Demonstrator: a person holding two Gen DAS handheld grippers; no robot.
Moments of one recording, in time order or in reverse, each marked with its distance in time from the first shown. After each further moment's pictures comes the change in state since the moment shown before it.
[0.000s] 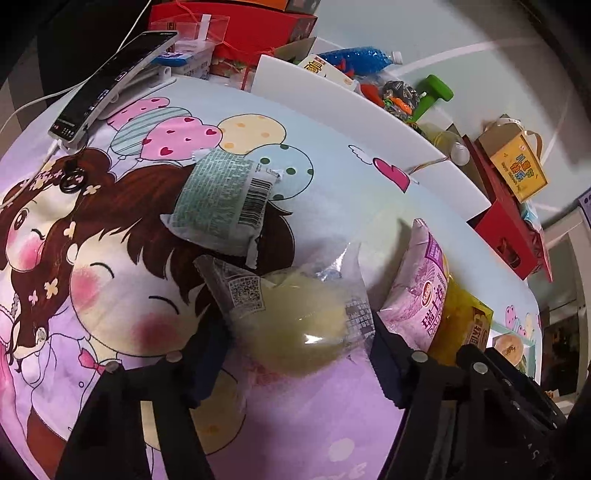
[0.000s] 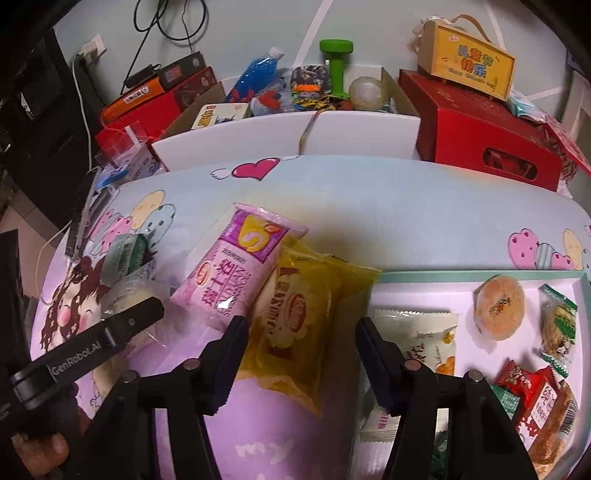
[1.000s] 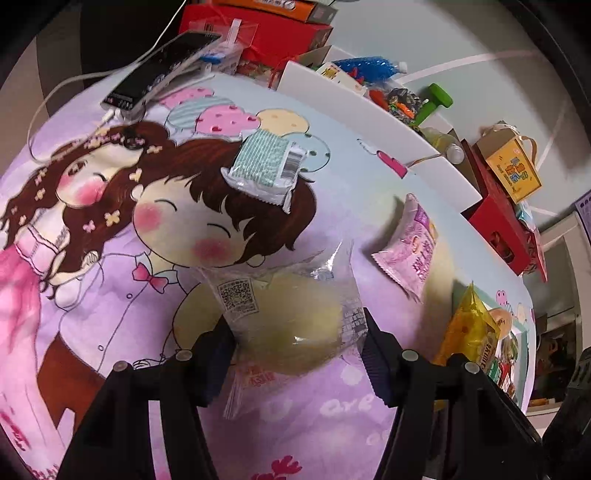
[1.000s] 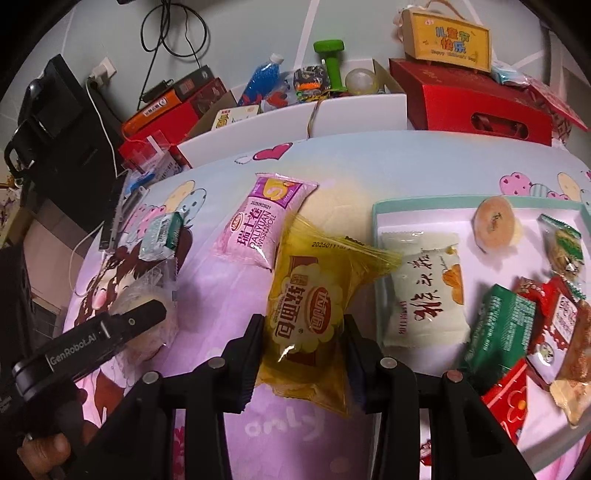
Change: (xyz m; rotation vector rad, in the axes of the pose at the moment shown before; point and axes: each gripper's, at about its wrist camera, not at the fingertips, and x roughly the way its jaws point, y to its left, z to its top) left arm -0.047 0.009 -0.044 -0.036 -0.019 0.021; right arm -0.035 -0.004 -0.054 0.084 -0.034 0.099
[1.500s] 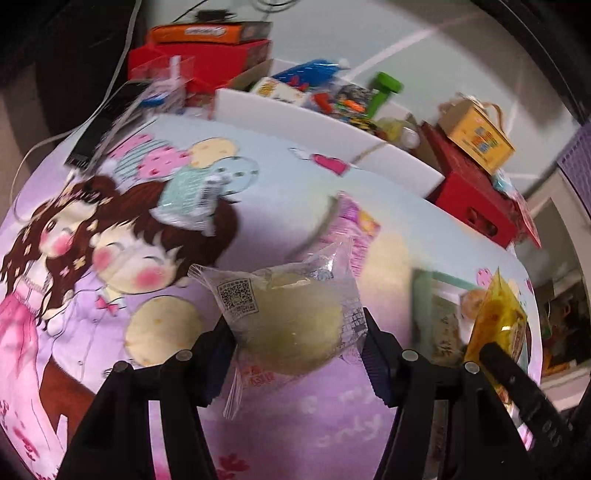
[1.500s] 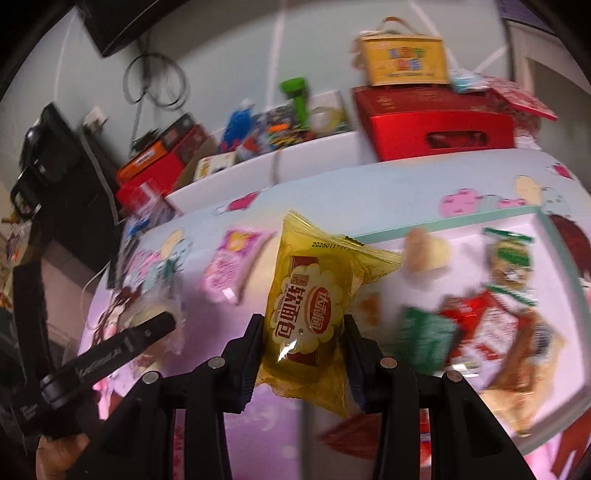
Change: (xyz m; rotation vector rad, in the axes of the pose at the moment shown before) left arm -0.009 -0.071 -0.006 0.173 -0.043 -0.007; right arm -0.057 -0.062 0.012 0.102 -0.106 -0.006
